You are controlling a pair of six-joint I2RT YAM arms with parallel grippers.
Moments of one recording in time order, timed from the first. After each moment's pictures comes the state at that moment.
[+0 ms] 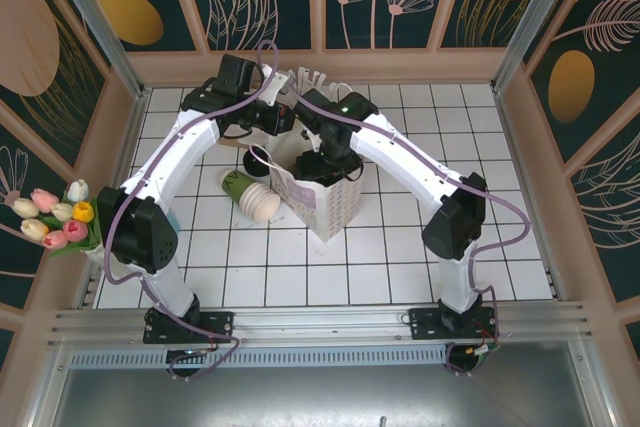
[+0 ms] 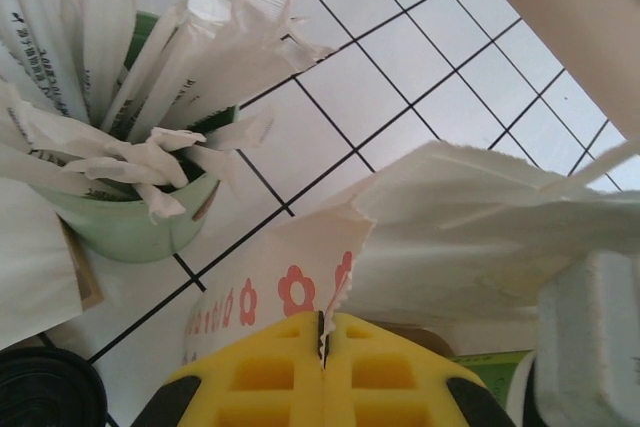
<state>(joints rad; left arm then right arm) -0.37 1.76 1.69 -0.74 0.54 -0.01 0.82 1.97 2.06 -1.43 -0.07 0.37</state>
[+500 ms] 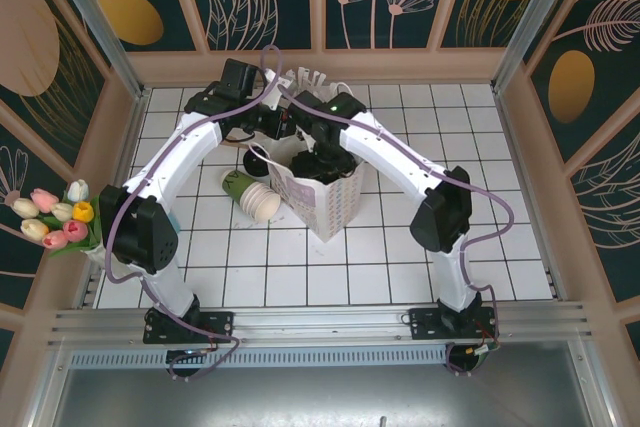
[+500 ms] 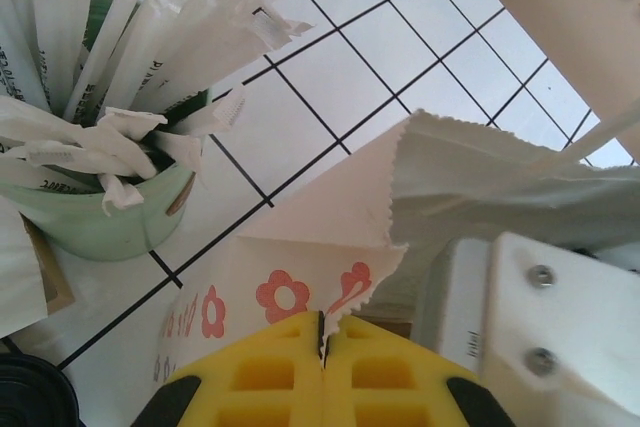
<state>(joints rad) -0.38 1.76 1.65 -0.72 0.57 -0.02 0.81 2.05 2.07 -1.43 -0.06 0.36</state>
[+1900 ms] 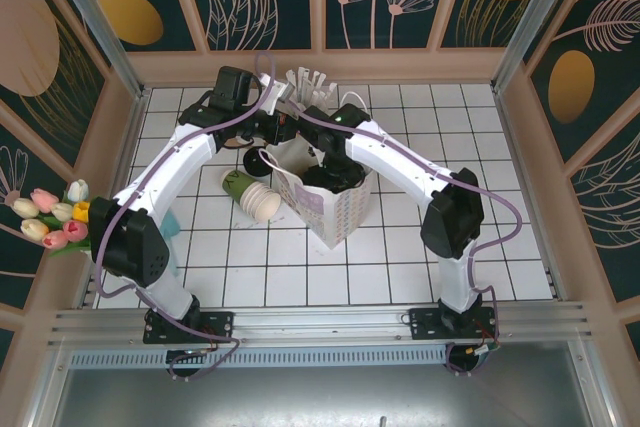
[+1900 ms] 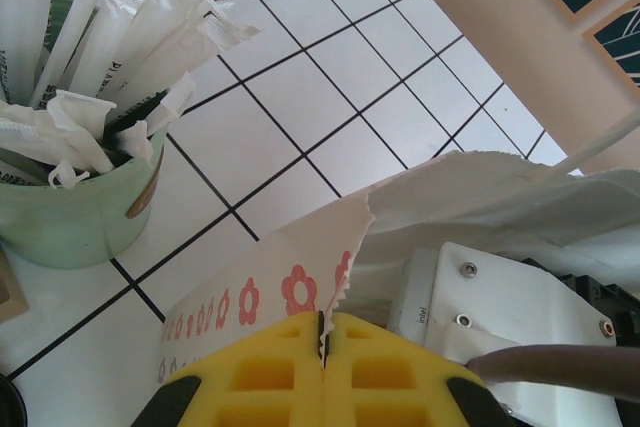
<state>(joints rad) -0.38 1.66 1.52 -0.60 0.62 -0.08 0.81 1.97 1.89 -1.43 -0.07 0.39</state>
